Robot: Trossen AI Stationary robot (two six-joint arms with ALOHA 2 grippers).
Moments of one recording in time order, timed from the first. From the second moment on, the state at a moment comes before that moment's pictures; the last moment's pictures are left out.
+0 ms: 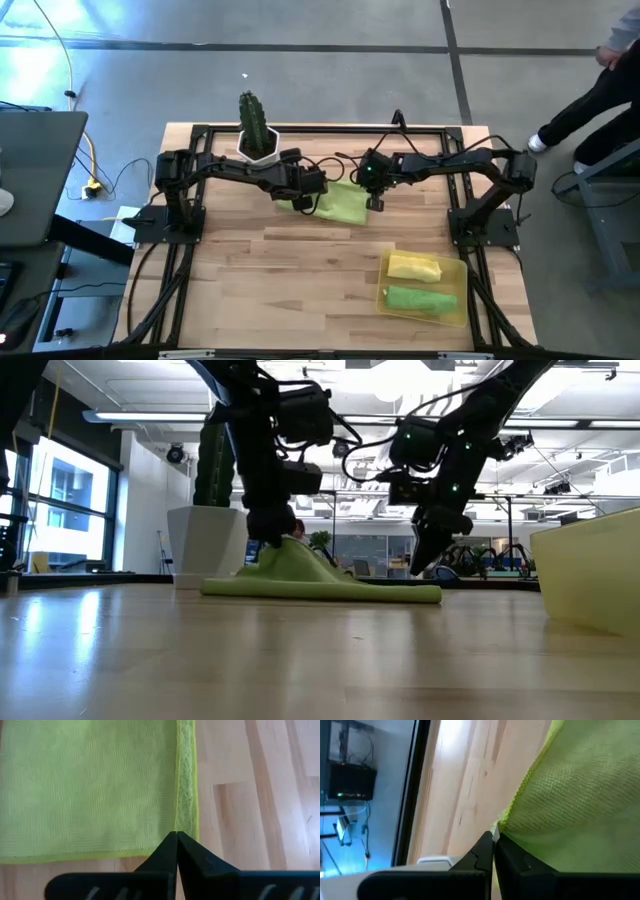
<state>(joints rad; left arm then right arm) 0.25 1.87 1.26 -0.64 -0.66 0.05 -0.35 1.61 0.86 -0.36 0.02 -0.25</state>
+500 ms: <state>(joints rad) 0.25 1.87 1.26 -0.64 -0.60 0.04 -0.36 1.65 0.86 -0.32 0.02 -0.33</state>
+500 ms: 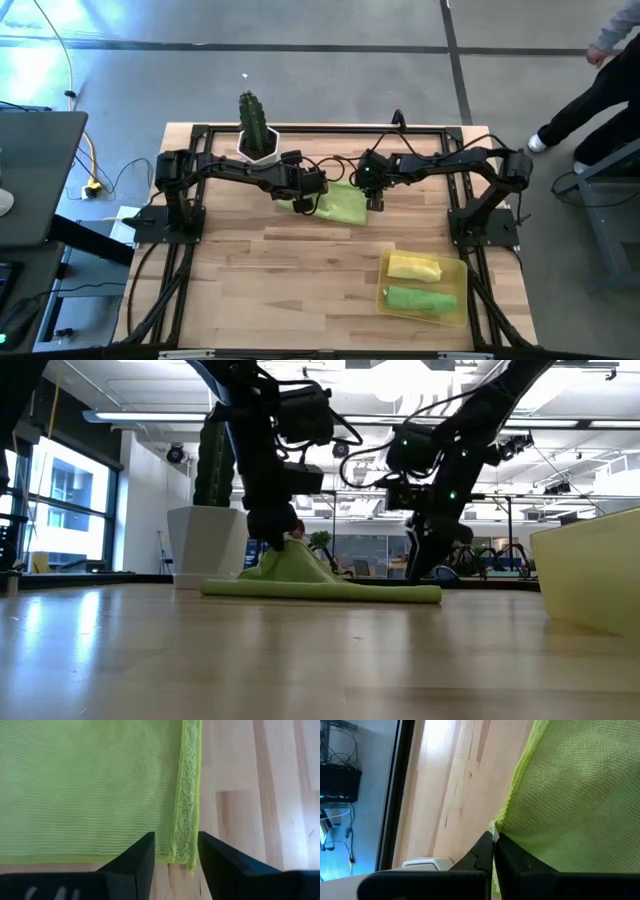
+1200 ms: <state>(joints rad) 0.25 1.87 1.26 -0.63 -0.61 0.04 -0.36 1.69 0.86 -0.35 0.02 -0.34</state>
